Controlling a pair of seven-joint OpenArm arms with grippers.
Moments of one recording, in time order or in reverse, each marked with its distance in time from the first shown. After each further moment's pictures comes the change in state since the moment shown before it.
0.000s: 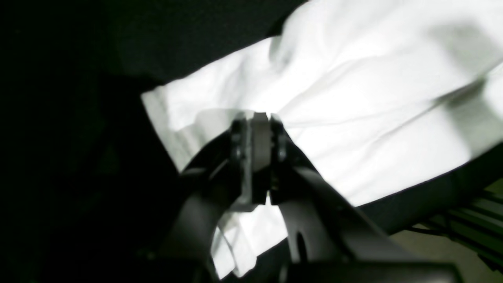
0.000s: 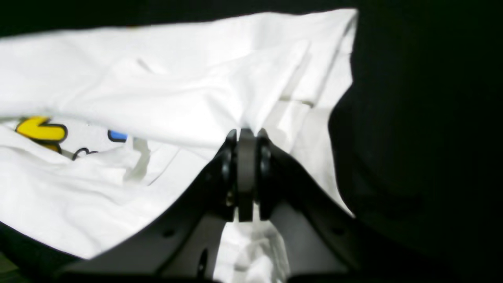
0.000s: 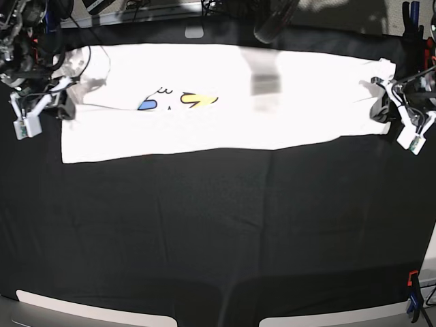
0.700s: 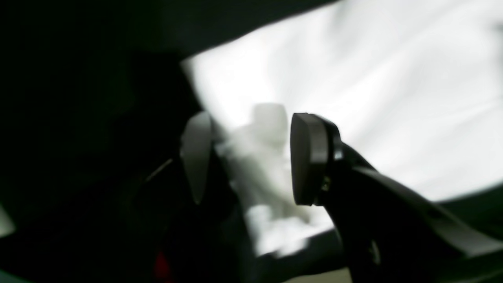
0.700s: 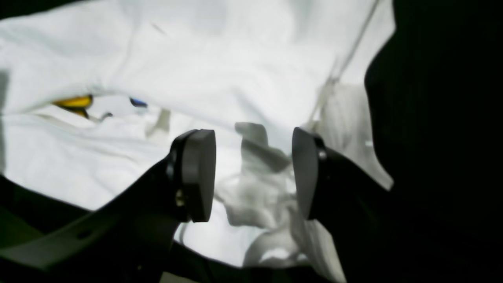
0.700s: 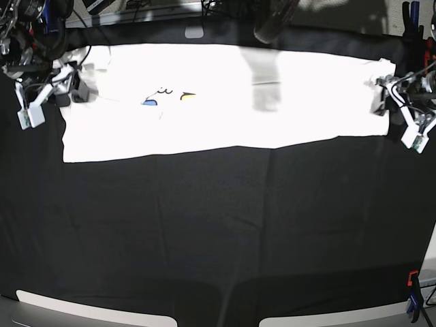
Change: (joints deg) left arm -0.4 0.0 0.0 0.0 14.0 6.1 0.0; right arm -2.4 0.2 0.3 0.1 6.3 0.0 -7.3
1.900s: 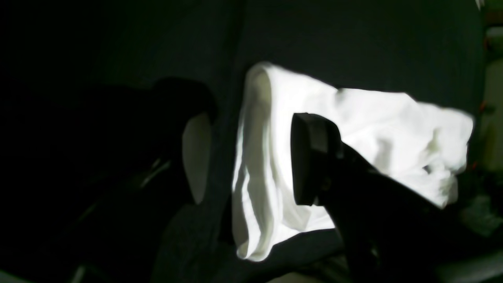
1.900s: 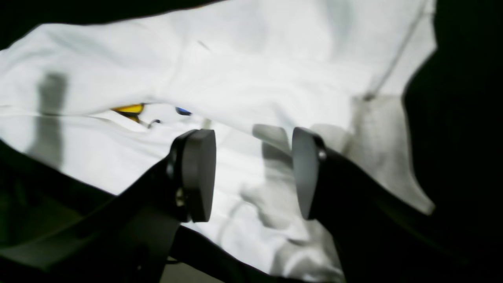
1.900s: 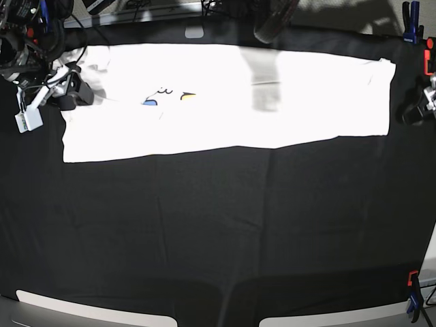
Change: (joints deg) left arm -3.6 -3.7 -13.6 -33.0 -46.3 -7.4 6.4; right arm 0.2 1.8 0.2 0.0 13.8 0.0 -4.7
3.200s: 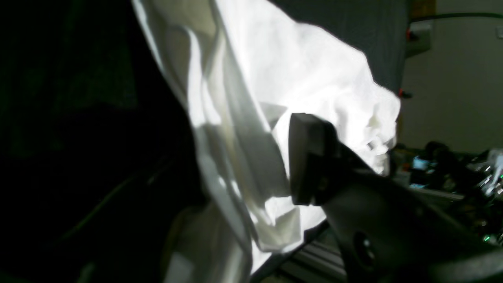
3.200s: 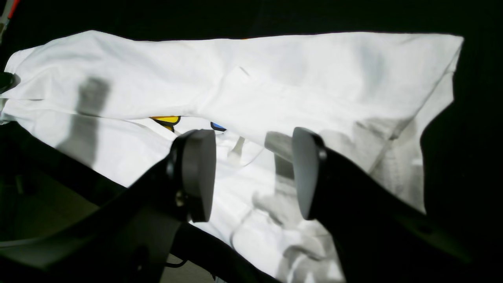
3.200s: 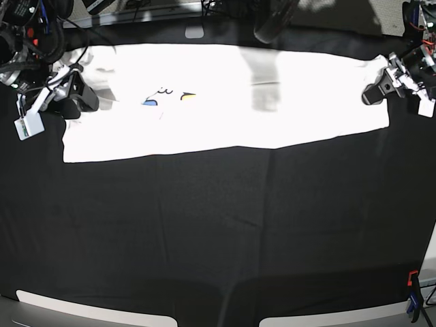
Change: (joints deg) left arm -0.2 12.7 -0.2 -2.1 -0.5 -6.4 5.6; right arm 0.0 0.0 0.0 6.6 2.4 0.0 -2.5
